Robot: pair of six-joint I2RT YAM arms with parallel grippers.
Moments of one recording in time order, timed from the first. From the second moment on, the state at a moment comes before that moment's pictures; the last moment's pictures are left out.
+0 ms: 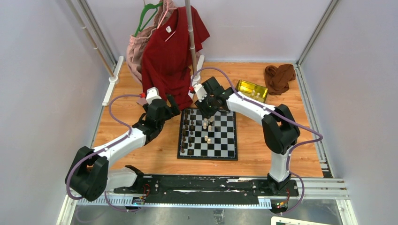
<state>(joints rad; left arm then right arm) -0.49 1.21 0.59 0.13 -0.43 -0.64 0.69 1.87 1.44 -0.53 -0.21 -0.20</state>
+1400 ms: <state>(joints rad) -0.49 1.20 0.56 0.14 -0.44 -0.64 0.64 1.62 1.28 -0.38 -0.15 -0.04</state>
